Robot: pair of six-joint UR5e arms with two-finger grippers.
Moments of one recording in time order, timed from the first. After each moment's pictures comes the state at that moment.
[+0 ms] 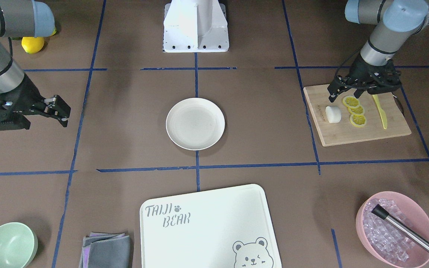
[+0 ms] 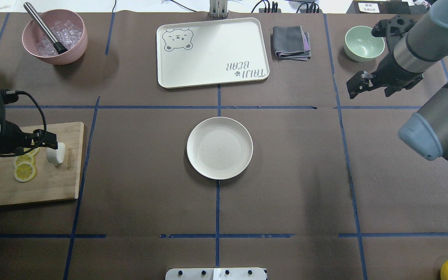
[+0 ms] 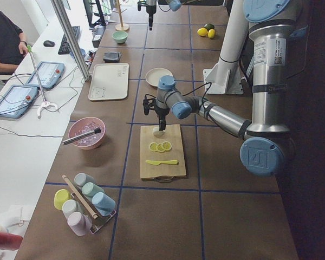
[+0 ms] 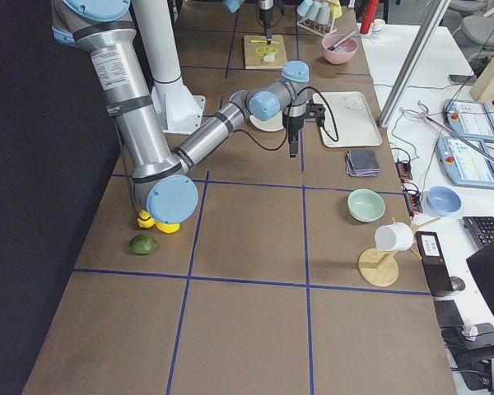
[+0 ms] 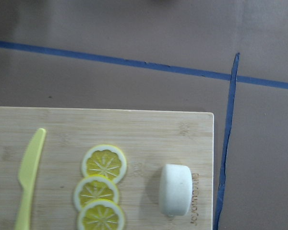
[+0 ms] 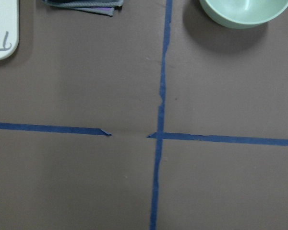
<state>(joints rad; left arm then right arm) -0.79 -1.51 -1.93 -2.01 -1.98 -1.19 1.01 -1.27 1.91 -1.67 2.13 0.69</state>
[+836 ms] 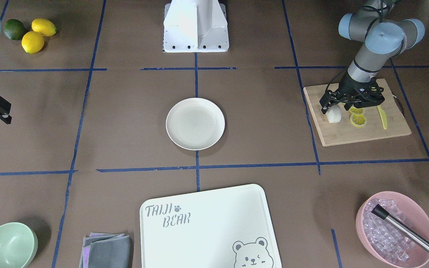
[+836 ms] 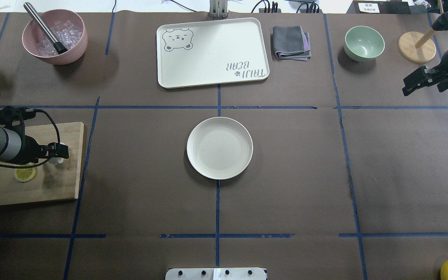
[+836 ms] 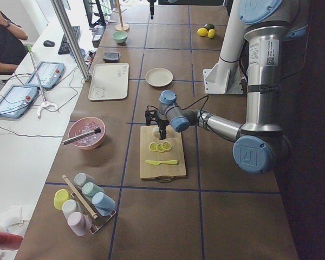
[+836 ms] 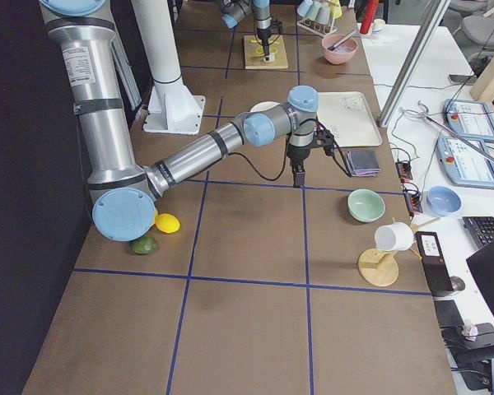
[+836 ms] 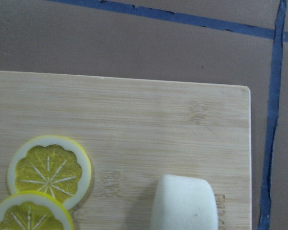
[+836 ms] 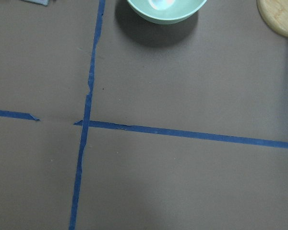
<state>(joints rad) -0.72 -1.53 -1.79 -2.16 -1.93 -1.22 1.16 -1.39 1.91 -1.66 2.22 0.48</state>
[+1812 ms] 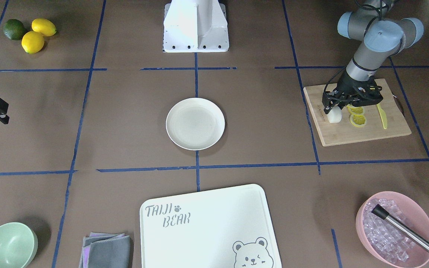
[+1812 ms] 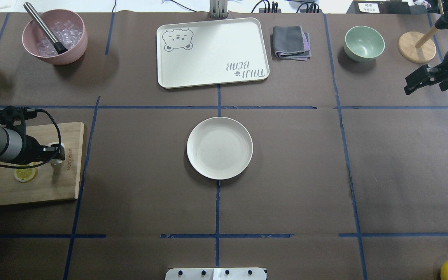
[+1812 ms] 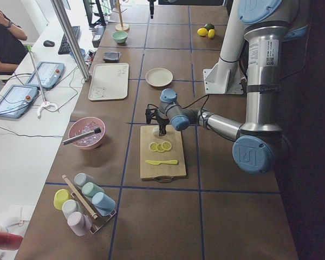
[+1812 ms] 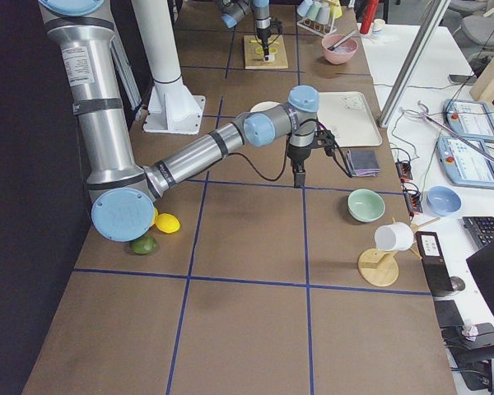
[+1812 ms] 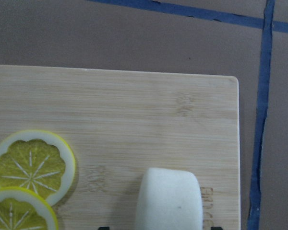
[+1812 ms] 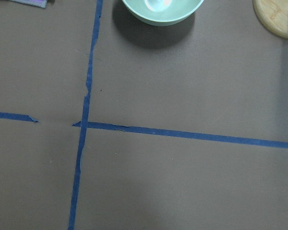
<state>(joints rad) -0.72 -1.53 -1.80 -2.16 -1.93 -1.22 1.17 -1.39 1.91 -1.67 2.22 0.48</state>
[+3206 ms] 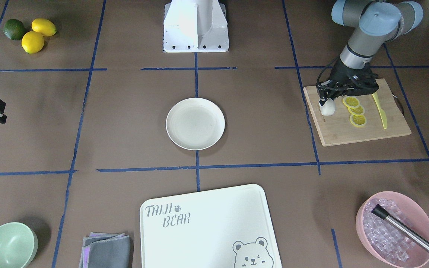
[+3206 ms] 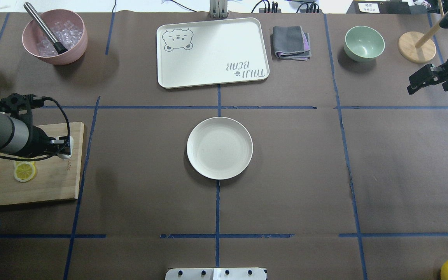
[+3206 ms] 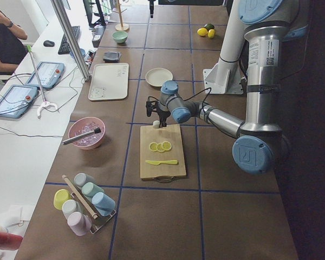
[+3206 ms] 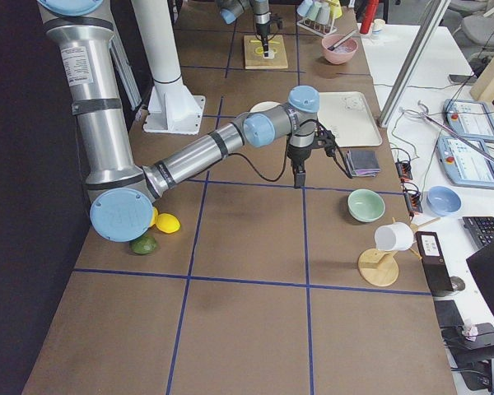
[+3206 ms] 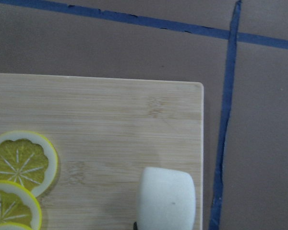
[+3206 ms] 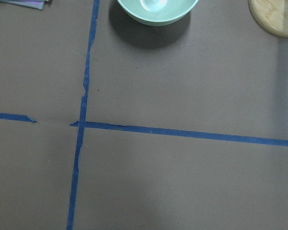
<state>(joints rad) -0.72 -1.63 -2.00 -1.85 -1.94 -1.22 1.18 -1.41 1.92 -1.67 2.23 0.47</state>
